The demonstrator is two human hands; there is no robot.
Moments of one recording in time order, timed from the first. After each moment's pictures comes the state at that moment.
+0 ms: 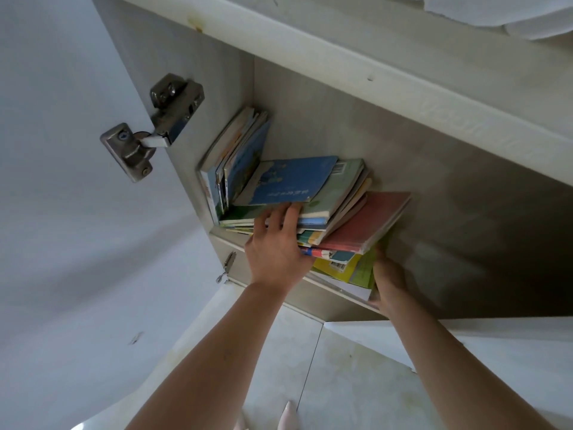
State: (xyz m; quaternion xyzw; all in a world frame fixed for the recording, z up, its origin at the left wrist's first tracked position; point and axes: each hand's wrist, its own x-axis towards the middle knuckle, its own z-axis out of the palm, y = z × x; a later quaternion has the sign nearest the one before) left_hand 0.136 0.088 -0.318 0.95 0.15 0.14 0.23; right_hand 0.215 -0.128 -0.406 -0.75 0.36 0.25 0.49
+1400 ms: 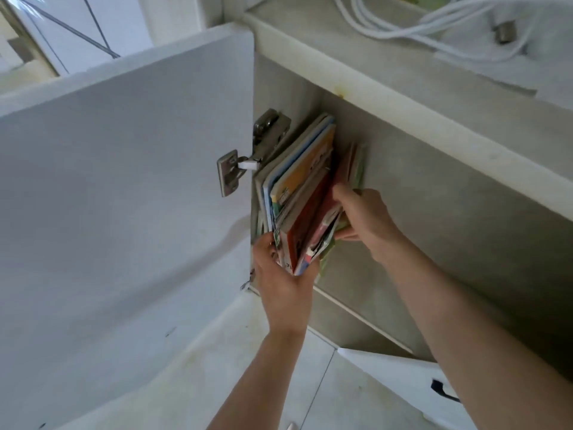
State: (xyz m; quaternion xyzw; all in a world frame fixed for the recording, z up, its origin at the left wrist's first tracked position) left_hand 0.089 0.109 -0.304 0.71 0.38 0.28 0.52; right_hand 0.216 0.063 -0.205 -0.83 0.01 0.27 0.49
